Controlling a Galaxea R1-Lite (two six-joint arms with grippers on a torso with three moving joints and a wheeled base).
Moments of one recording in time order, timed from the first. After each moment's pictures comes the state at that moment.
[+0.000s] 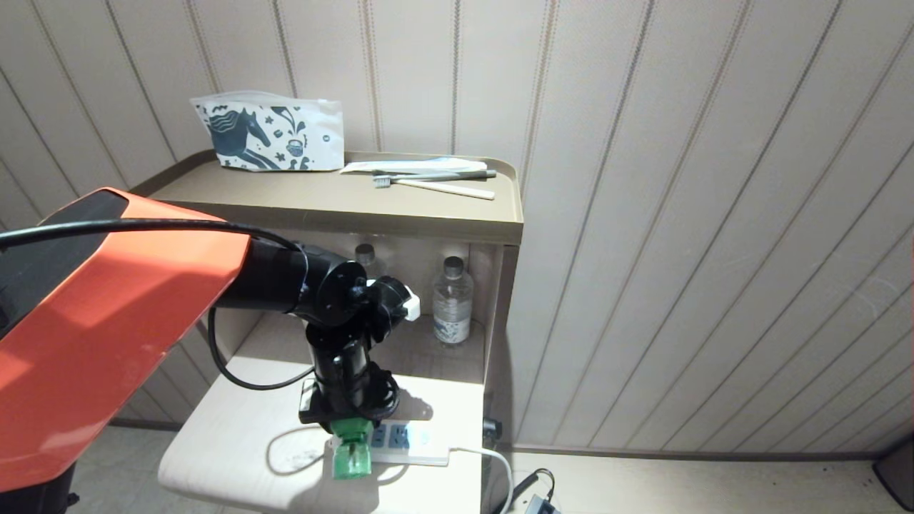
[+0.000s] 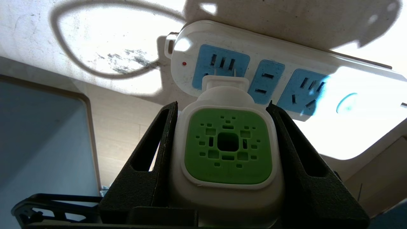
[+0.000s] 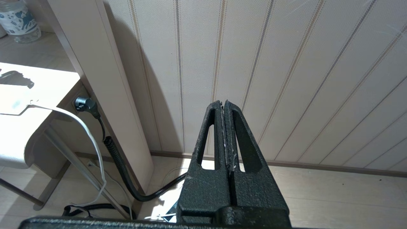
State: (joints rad) left arm -0.62 2.20 -1.54 0.82 0.13 -0.73; right arm 0.00 0.00 0.00 0.01 0.00 0.00
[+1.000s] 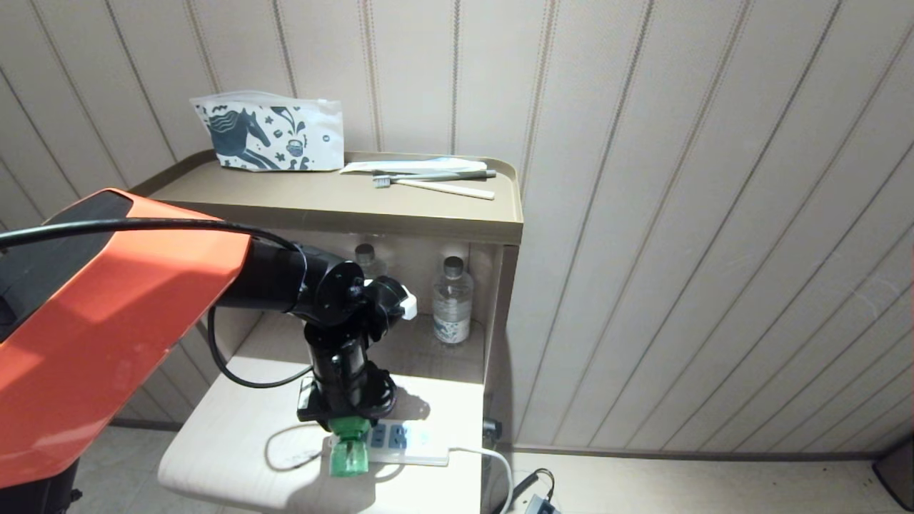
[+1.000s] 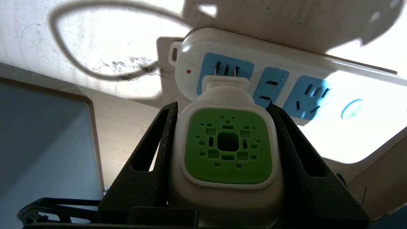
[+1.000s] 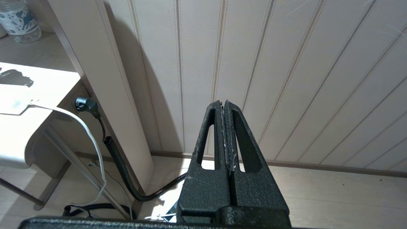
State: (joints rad) left arm -0.61 2.20 -1.54 0.81 0.13 -0.70; right arm 0.00 0.00 0.00 0.01 0.00 0.00
